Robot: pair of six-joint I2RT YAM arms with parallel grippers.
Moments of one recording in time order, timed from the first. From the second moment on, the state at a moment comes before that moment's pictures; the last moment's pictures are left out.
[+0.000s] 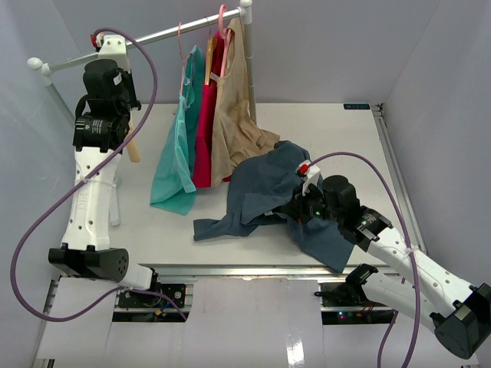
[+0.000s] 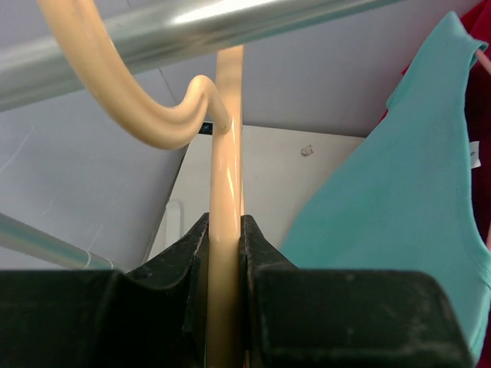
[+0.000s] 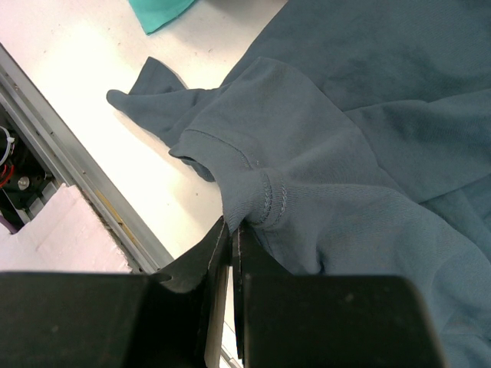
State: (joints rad) left arm -0.09 1.43 1.87 -0.61 -0.35 0.08; right arm 0.69 0.86 0.67 -0.29 -0.27 0.20
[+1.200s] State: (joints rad) left arm -0.09 0.66 1.28 -0.71 0.01 -0.13; right arm 0.69 0.87 0.67 -0.29 -0.23 0.20
